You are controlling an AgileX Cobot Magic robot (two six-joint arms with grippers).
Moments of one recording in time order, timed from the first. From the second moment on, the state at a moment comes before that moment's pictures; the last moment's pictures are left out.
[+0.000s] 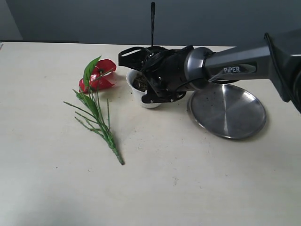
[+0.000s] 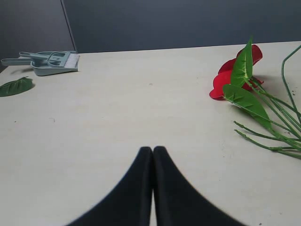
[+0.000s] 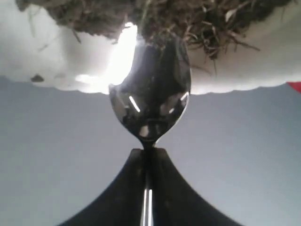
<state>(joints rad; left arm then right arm) 0.14 0.01 -0.01 0.06 0.34 -0.02 0.88 2.15 -1.39 -1.74 0.57 -1.03</state>
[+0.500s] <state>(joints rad) 0.14 0.01 -0.01 0.06 0.34 -0.02 0.87 2.11 -1.39 -1.74 0.58 -1.05</state>
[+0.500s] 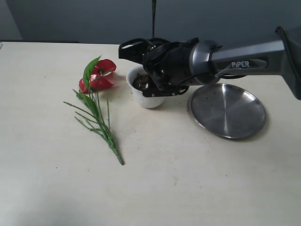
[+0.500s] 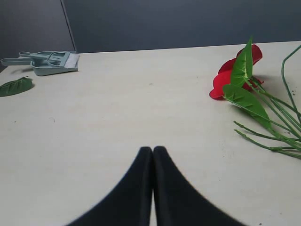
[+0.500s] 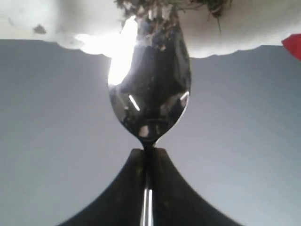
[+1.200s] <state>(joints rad) 0.14 0.01 -0.01 0.06 0.34 -0.02 0.85 2.18 -1.48 -1.74 0.53 -1.08</state>
